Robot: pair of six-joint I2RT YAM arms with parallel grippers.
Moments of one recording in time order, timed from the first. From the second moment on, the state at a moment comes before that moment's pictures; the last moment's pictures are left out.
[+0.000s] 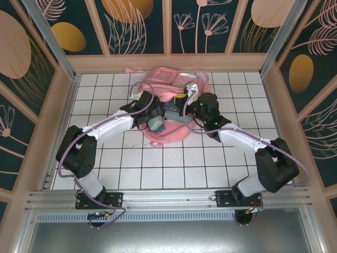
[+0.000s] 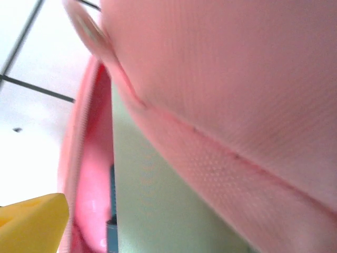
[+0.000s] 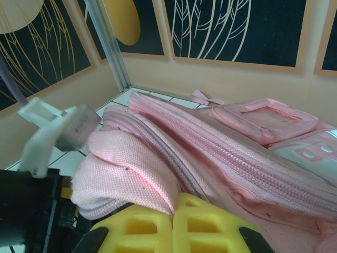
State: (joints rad) left arm -0.60 1.70 1.20 -0.41 -0.30 -0.90; right arm 0.58 1.46 0.87 0.43 -0.20 0.16
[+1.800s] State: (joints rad) left arm -0.56 1.45 0.97 -0.25 -0.30 -0.74; right arm 0.60 1.48 0.87 0.42 -0.19 0.15
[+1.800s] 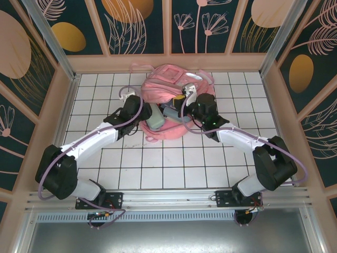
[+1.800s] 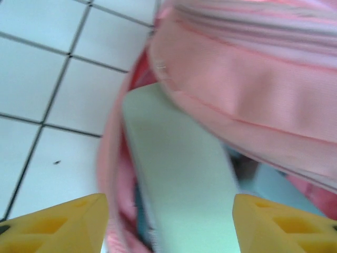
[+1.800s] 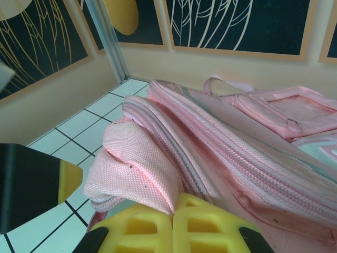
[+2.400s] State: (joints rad) left arm -0.49 1.69 0.93 -0.21 -0.30 -0.72; right arm 0.60 1.48 0.87 0.41 -0.19 0.15
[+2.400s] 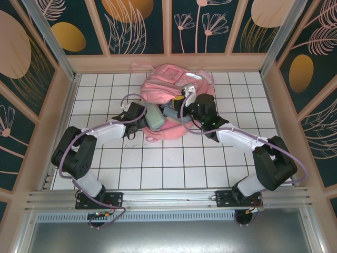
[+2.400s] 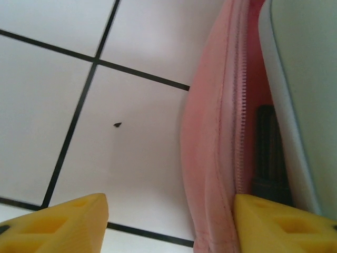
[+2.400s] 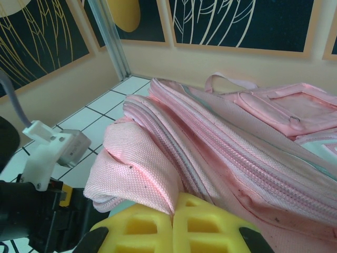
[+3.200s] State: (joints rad) left arm -0.48 1.74 0.99 -0.17 -0.26 -0.68; right arm 0.60 1.48 0.88 0.40 -0.19 0.15
